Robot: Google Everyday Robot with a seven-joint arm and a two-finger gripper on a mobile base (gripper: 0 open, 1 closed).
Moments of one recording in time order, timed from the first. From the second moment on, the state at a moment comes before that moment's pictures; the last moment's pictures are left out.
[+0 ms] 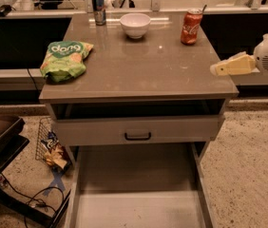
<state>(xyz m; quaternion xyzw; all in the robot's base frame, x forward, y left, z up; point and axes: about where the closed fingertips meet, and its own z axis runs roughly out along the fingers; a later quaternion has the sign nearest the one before) 0.629 -0.300 0.919 -0.26 0.82 0.02 0.52</state>
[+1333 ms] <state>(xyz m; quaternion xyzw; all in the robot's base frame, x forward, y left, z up) 0.695 -0.270 0.982 -0.21 0.71 0.07 0.67</state>
